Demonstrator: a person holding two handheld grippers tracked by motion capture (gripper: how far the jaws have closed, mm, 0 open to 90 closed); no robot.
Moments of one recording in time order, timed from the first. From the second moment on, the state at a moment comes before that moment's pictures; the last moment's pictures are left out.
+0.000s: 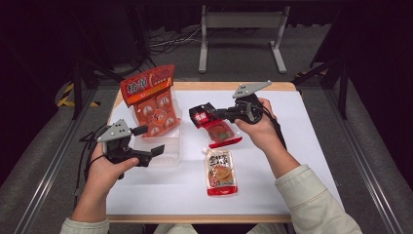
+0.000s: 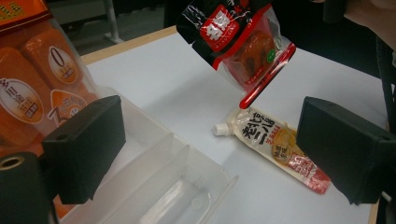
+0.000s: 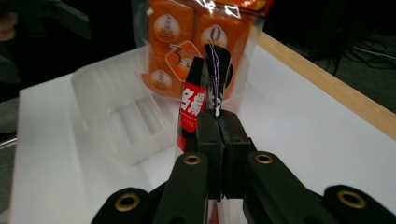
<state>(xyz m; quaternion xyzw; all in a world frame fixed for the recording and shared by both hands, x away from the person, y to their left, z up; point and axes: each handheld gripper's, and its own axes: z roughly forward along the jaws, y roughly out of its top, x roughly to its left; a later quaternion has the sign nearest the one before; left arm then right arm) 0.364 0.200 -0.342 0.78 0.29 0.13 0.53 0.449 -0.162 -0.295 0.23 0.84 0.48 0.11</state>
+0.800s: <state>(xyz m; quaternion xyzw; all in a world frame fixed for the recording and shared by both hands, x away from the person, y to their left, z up) 0.363 0.172 -0.347 0.77 0.24 0.11 0.57 0.394 -0.133 -0.286 0.13 0.82 0.56 0.08</state>
